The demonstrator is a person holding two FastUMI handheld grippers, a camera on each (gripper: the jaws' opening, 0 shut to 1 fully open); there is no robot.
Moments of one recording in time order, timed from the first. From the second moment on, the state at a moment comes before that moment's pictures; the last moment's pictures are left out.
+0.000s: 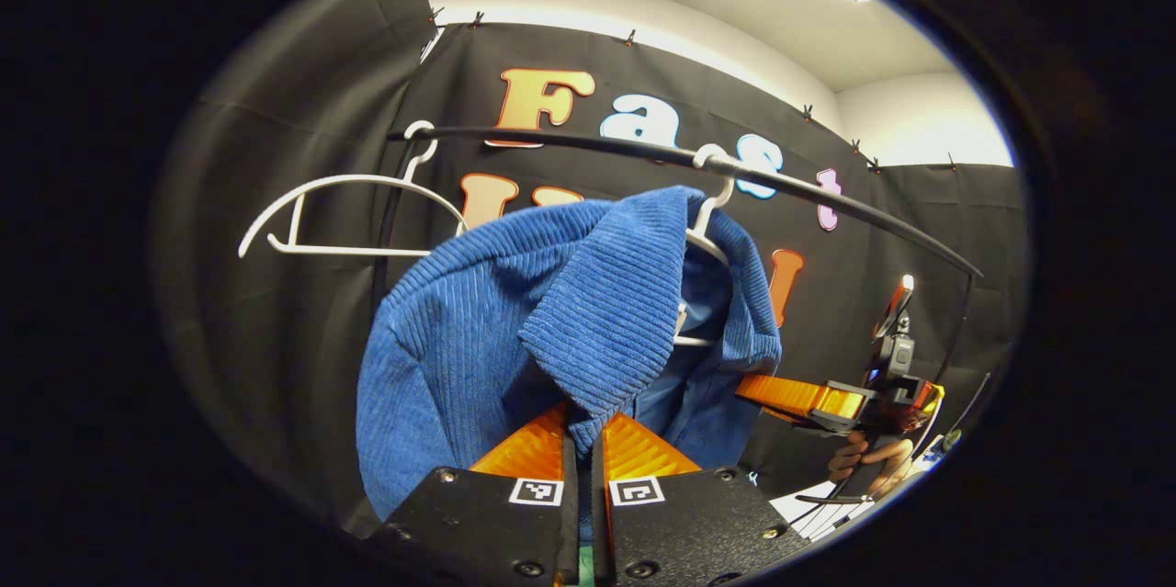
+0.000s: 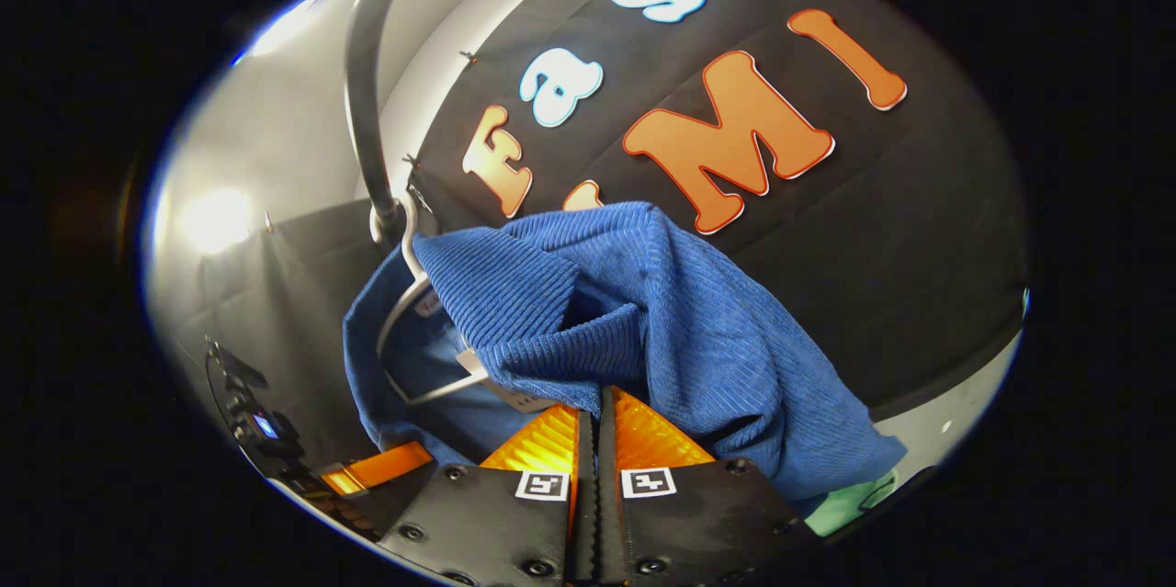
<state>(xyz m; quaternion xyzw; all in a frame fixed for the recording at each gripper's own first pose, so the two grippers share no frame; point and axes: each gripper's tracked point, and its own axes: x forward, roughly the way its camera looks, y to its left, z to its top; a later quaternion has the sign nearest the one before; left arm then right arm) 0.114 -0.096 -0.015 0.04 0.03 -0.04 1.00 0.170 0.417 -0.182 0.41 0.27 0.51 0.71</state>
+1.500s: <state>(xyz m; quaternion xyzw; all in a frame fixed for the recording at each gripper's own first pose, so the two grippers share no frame) 0.109 -0.022 0.150 0.05 -0.09 -0.03 0.99 0.298 0.381 -0.109 0.62 0.24 0.44 0.60</state>
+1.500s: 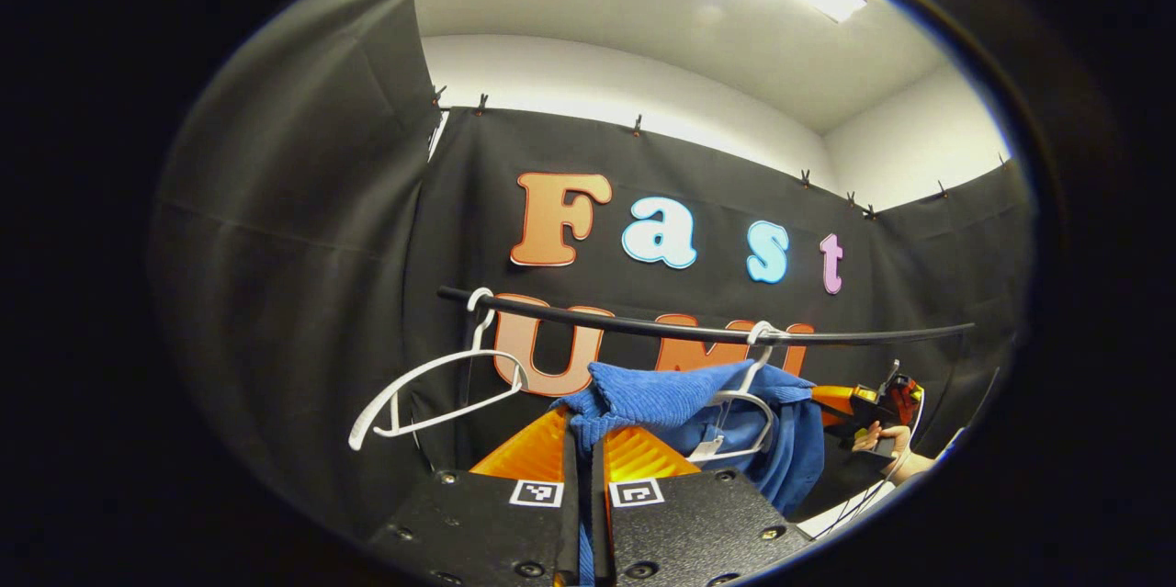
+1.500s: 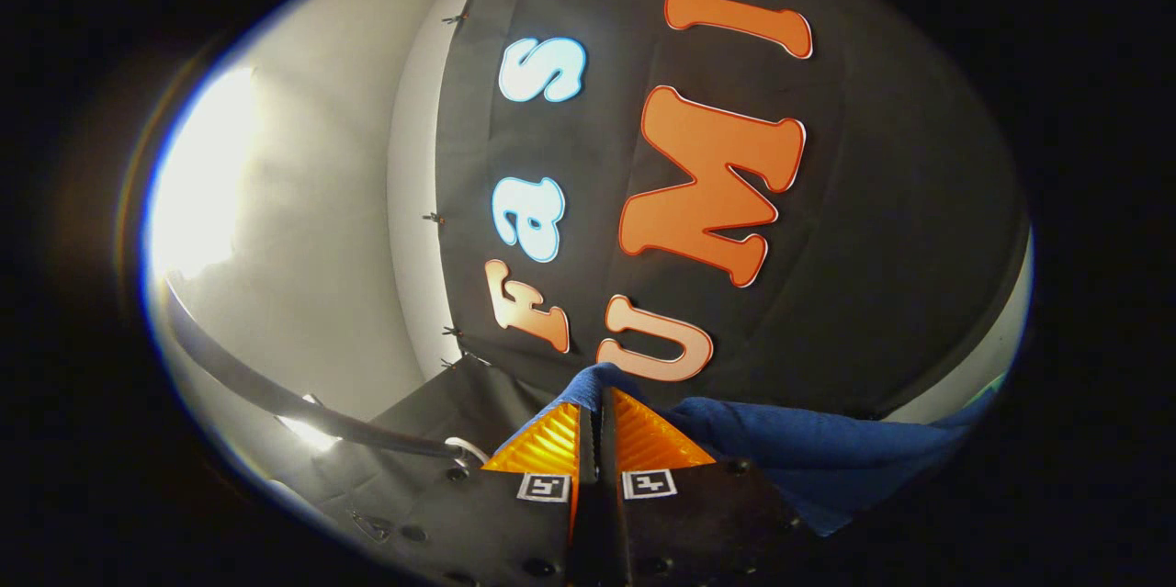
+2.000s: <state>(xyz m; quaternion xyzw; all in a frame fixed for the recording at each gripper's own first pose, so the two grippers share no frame) 0.149 0.015 0.133 0.00 -0.04 -0.04 1.00 0.305 0.395 -0.135 0.56 0.29 0.42 0.65</state>
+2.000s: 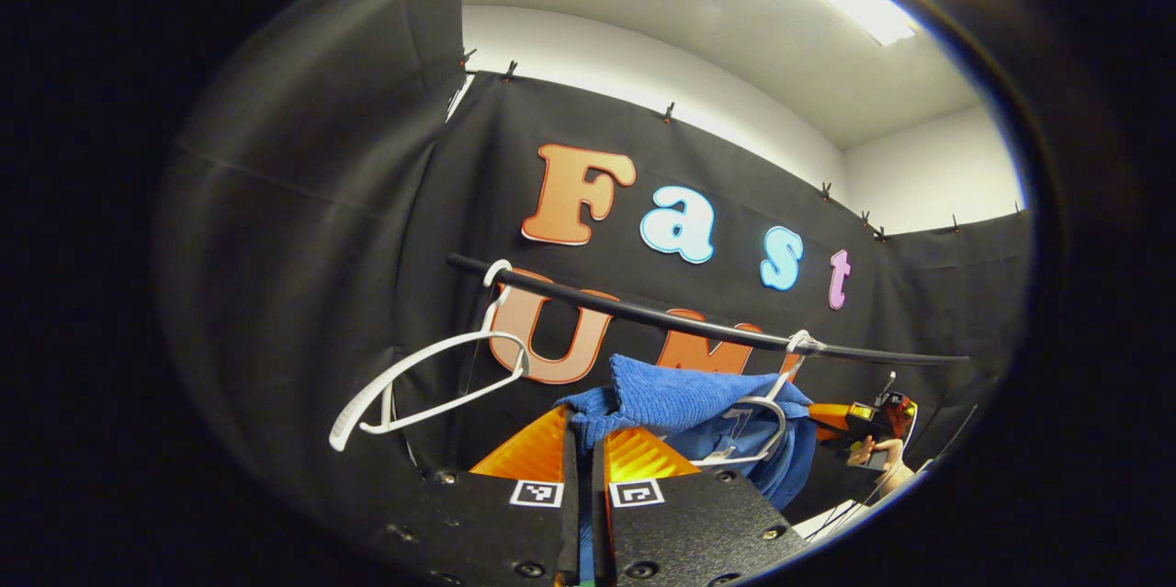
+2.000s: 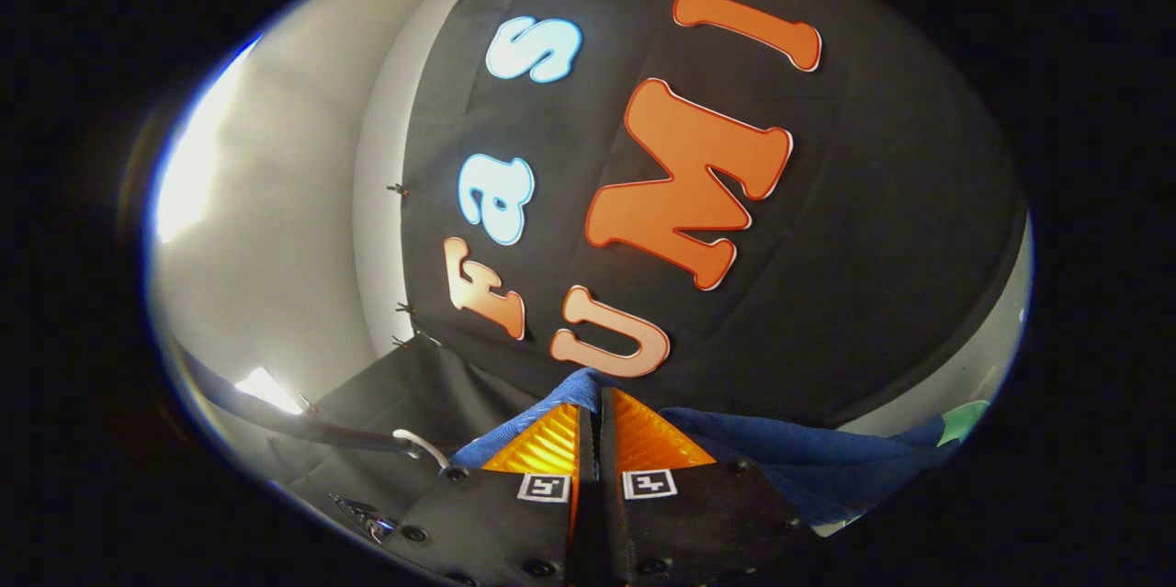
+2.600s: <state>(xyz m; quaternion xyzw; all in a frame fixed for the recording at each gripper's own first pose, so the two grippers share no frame) 0.169 0.030 0.106 0.00 -0.01 -0.03 1.00 0.314 0.411 -0.173 0.55 0.33 0.39 0.66</state>
